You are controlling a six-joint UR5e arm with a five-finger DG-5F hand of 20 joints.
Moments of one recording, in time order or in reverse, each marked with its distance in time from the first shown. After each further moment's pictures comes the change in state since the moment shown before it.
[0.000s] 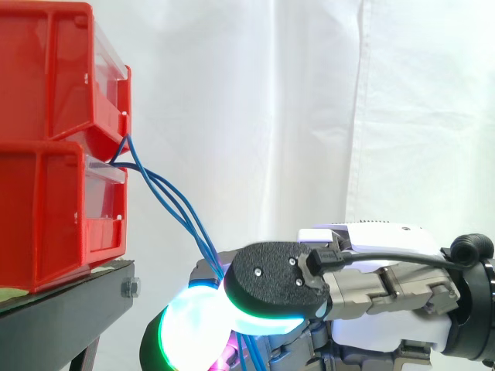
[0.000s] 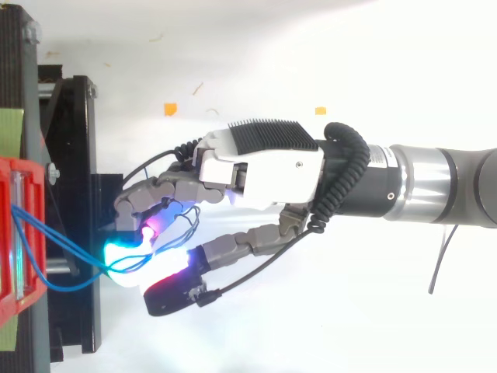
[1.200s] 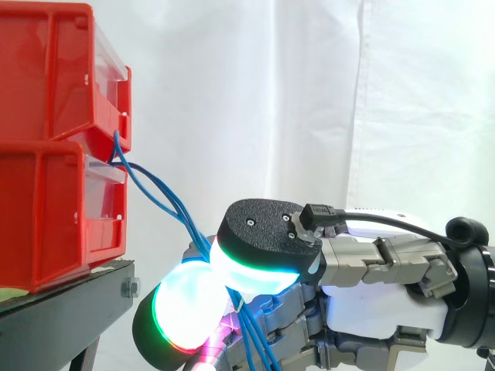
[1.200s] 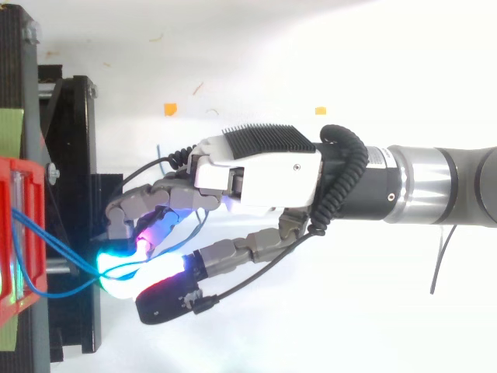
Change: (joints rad) arm -0.002 0.002 0.018 -0.006 -0.030 0.044
